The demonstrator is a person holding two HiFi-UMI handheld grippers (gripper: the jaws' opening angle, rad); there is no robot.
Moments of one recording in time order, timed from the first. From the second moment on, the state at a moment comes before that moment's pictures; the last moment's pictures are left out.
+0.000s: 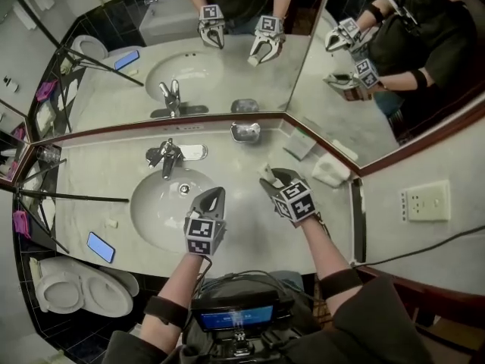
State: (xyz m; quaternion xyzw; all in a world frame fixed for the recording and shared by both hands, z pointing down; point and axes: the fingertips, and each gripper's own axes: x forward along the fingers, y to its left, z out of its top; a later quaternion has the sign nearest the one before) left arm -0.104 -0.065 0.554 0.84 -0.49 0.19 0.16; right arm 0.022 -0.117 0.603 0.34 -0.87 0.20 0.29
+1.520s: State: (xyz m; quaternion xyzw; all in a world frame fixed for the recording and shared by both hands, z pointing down) left arm -0.081 -0.199 0.597 0.83 -0.49 0.21 0.17; right arm -0.040 -0.268 0.641 0.26 -0.84 -0.01 0.48
